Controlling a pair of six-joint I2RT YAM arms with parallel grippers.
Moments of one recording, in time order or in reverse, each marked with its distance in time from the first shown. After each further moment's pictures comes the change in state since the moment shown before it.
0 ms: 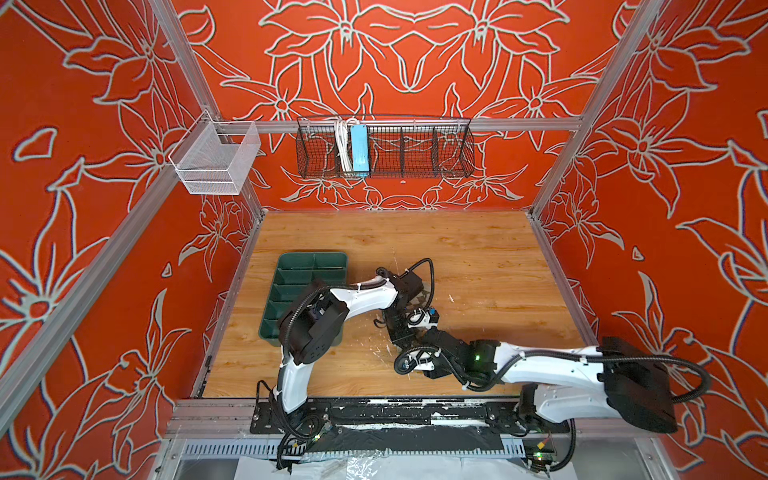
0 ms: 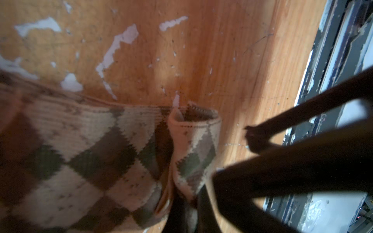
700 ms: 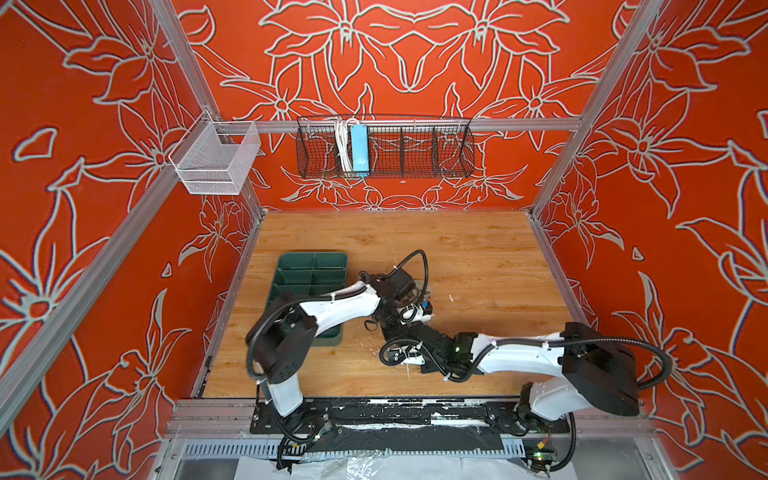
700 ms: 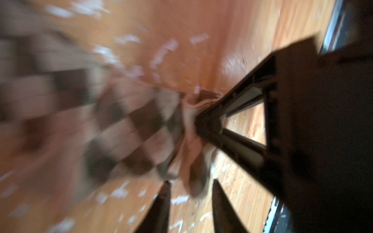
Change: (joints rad) left arm 0.018 -0.300 -0.183 0.174 -0.146 -0.101; right arm -0.042 0.175 0.117 -0.077 -0.021 0.040
